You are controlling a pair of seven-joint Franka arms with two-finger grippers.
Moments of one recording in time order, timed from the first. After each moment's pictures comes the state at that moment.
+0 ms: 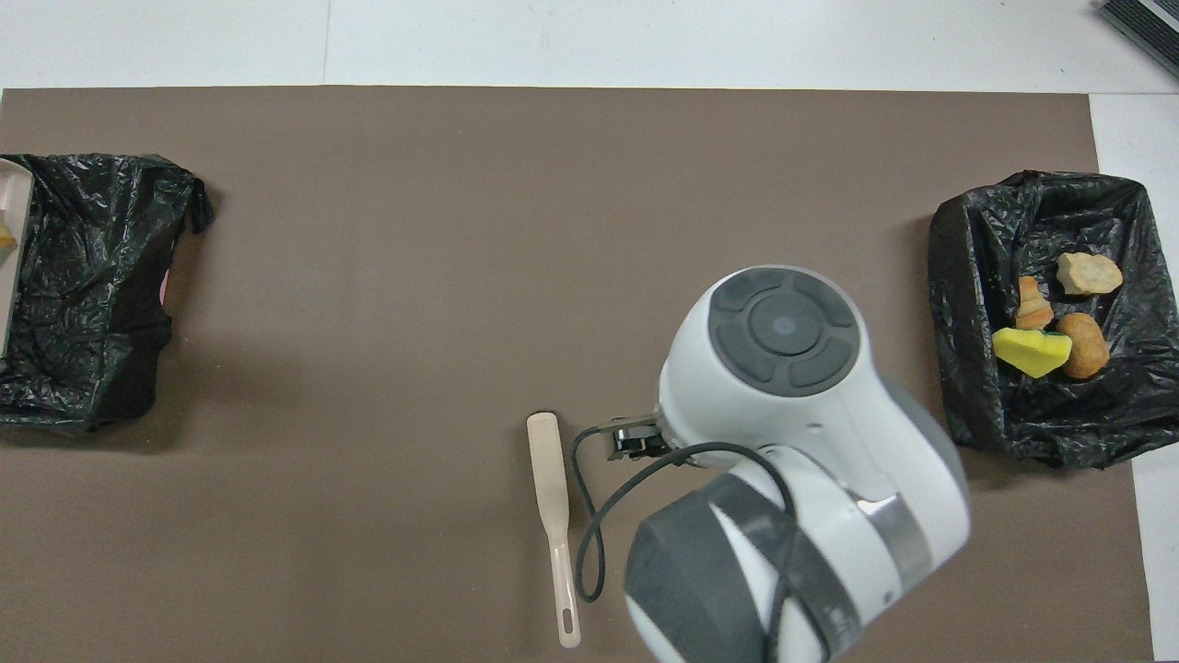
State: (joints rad) left arm 0.29 0.34 -0.01 -1.40 0.76 2.00 1.73; right arm 0.47 0.05 0.06 -1.73 0.08 1.64 0.41
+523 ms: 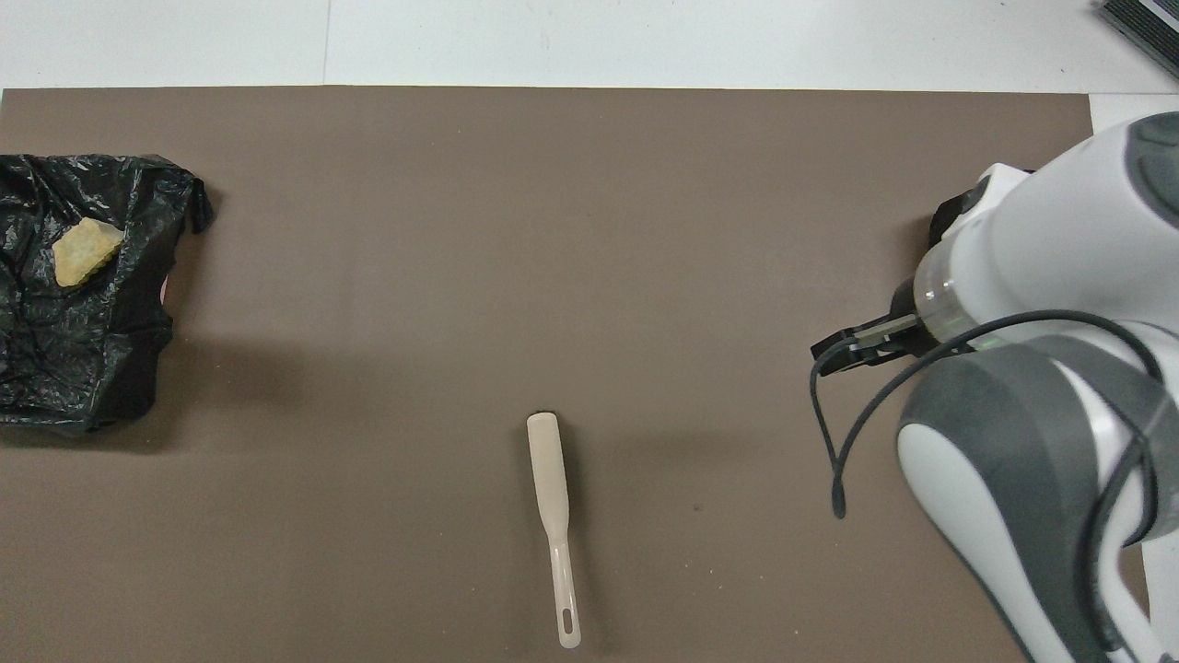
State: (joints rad) left arm 0.21 0.29 -0.02 -1.52 1.09 1.95 1.53; right arm 0.17 0.01 0.04 -1.68 -0.03 1.61 -0.04
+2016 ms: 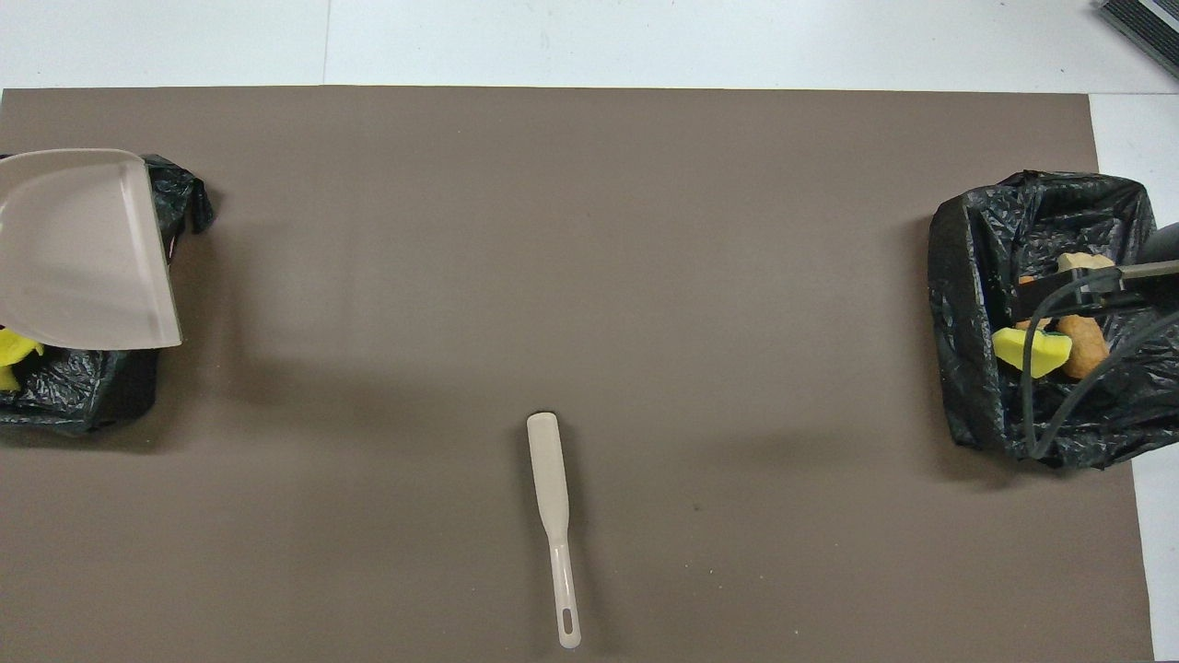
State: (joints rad) left arm 0.06 0.15 -0.03 -1.64 0.65 1.81 1.25; right arm 0.03 -0.01 -0.05 -1.61 -0.02 1.61 -0.06
